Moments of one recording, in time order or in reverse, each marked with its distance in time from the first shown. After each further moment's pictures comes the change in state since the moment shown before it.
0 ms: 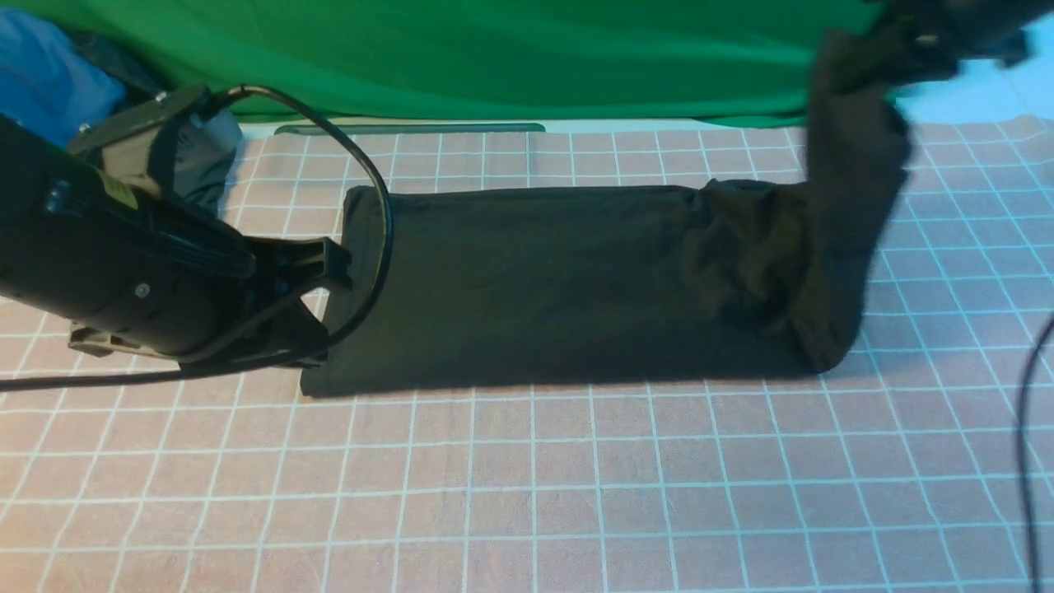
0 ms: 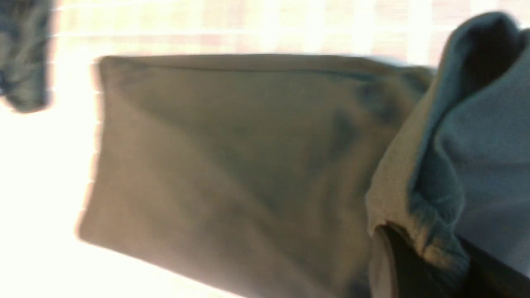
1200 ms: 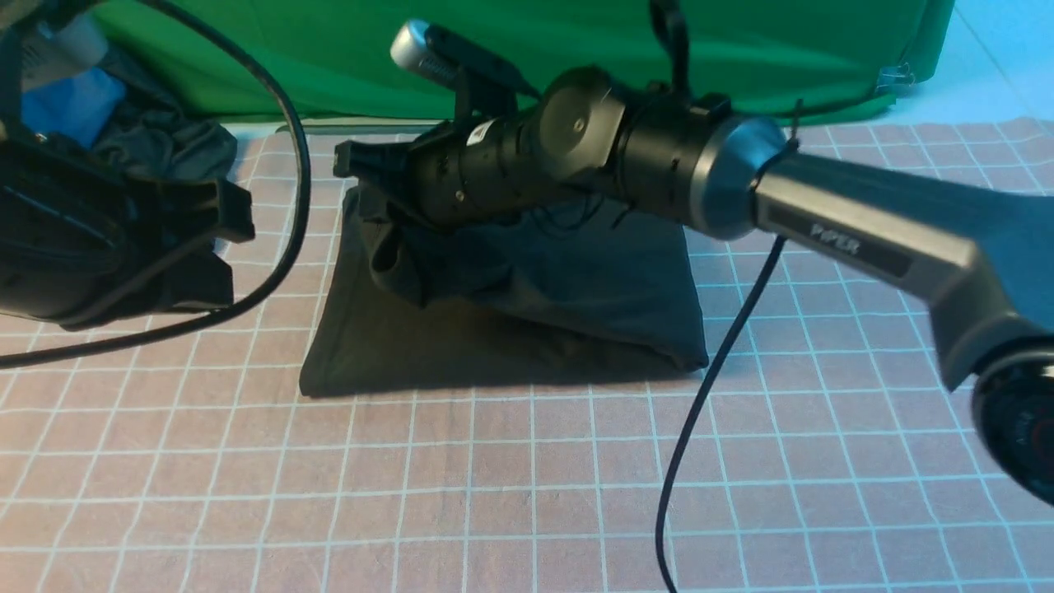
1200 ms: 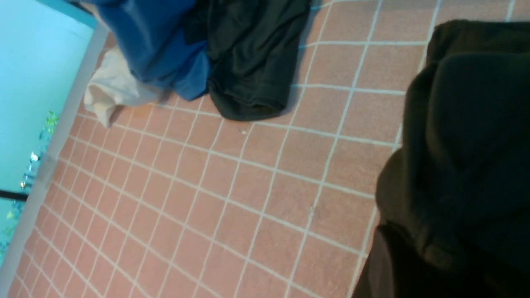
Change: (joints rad) right arm 0.644 0.314 0.001 0.113 -0.772 0.229; left arm 0.000 -0.154 -0.060 0.163 0.065 -0.110
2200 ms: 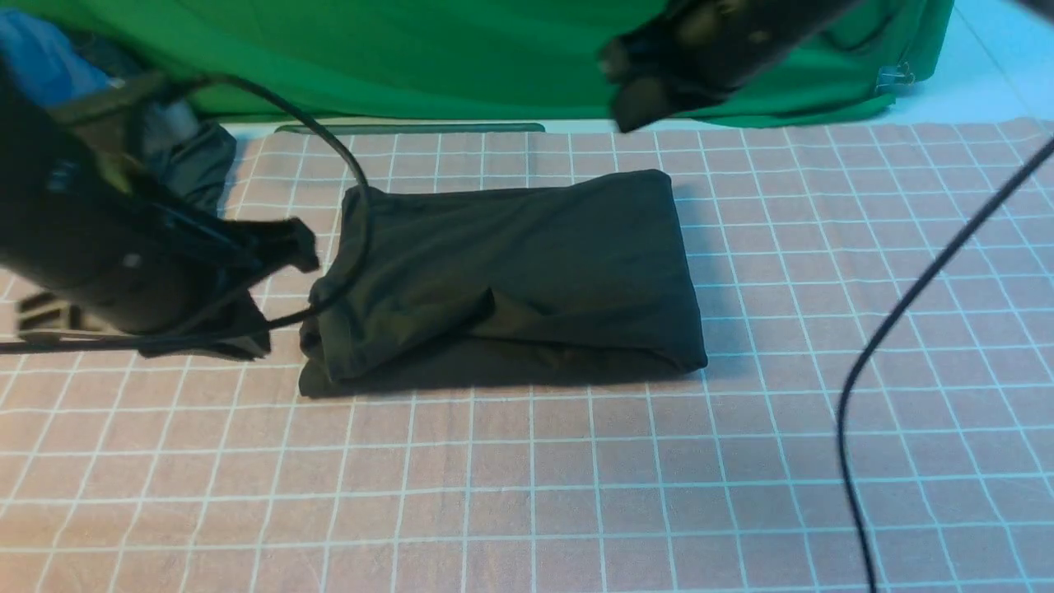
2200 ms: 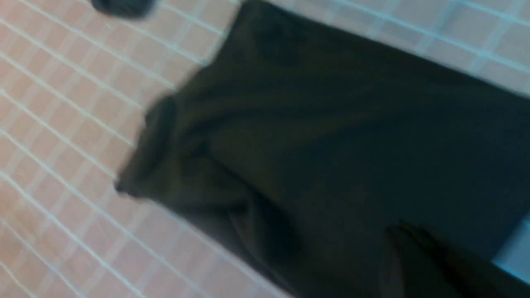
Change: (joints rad) right arm -0.358 -0.334 0.001 -0.288 0.731 -0.313; left arm 0.000 0.285 0.000 0.036 -0.013 -0.122
